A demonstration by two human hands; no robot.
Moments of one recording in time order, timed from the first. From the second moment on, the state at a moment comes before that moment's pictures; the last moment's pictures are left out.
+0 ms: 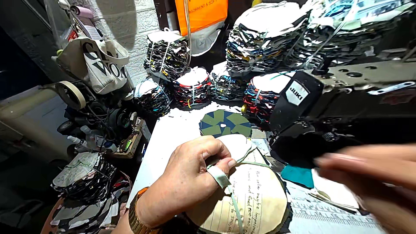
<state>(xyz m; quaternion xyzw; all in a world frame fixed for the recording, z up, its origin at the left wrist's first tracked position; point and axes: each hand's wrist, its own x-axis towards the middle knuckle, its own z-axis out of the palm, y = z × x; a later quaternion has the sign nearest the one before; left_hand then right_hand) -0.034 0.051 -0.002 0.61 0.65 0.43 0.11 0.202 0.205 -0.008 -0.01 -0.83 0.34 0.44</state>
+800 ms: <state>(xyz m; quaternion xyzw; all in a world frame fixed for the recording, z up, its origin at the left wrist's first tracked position) -0.032 0.050 -0.005 0.60 0.63 0.47 0.14 0.128 0.221 -0.019 0.08 -0.91 0.19 0.35</state>
